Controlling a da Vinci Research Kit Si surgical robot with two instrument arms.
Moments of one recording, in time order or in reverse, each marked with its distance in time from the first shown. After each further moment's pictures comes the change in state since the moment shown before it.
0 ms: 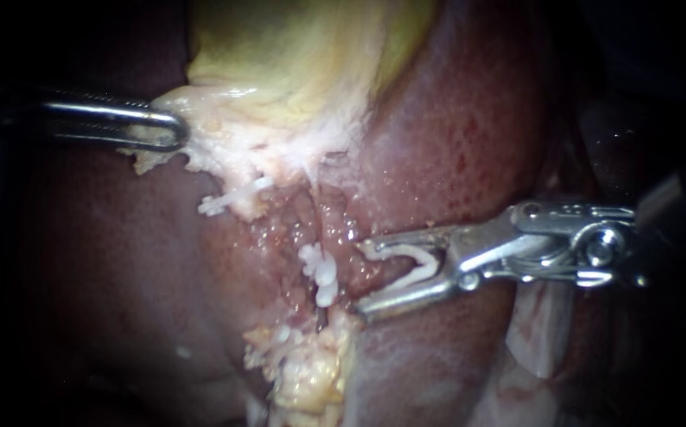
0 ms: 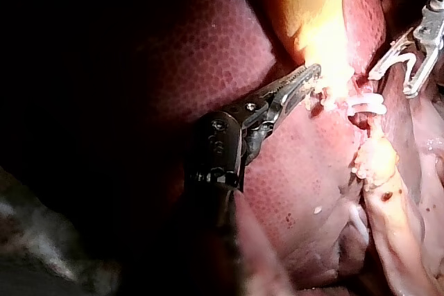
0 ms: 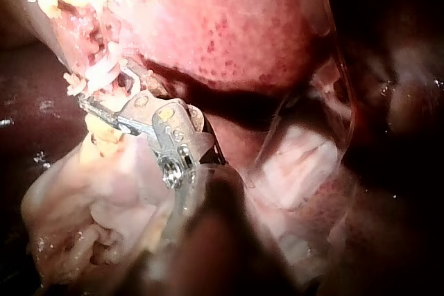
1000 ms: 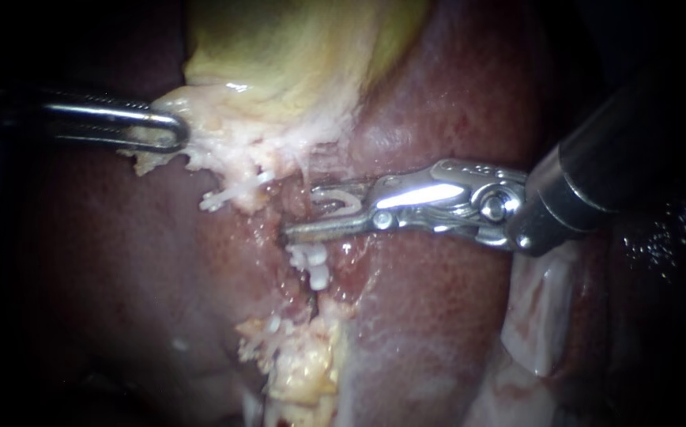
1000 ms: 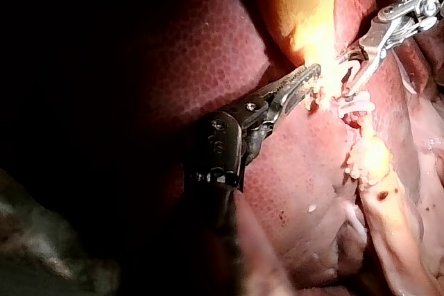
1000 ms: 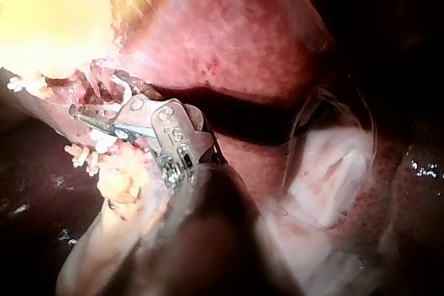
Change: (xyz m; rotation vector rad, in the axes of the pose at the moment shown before) right arm 0.002 0.006 0.005 -0.097 0.159 0.143; left arm 0.000 0.000 0.000 0.001 0.000 0.001
